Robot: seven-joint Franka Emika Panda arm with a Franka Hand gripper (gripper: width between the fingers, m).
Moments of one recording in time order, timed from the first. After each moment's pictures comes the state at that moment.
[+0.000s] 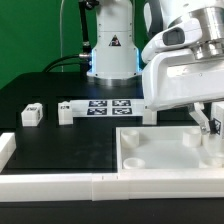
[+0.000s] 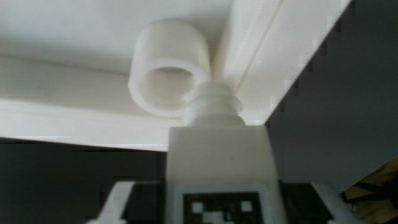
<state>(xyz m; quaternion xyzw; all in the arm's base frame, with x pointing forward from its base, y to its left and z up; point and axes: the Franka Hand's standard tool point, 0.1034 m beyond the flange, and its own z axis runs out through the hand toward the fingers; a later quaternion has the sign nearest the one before) 0.616 0.133 0.076 -0.96 -0.12 -0.26 0.05</state>
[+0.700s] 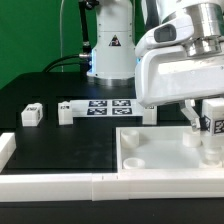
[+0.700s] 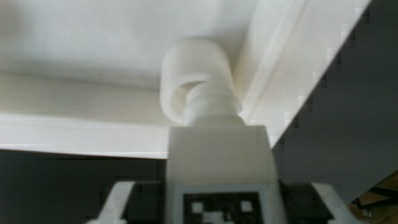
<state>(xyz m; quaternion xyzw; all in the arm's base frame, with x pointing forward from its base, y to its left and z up) 0.611 0.119 0.074 -0.96 -0.10 -0.25 0.05</state>
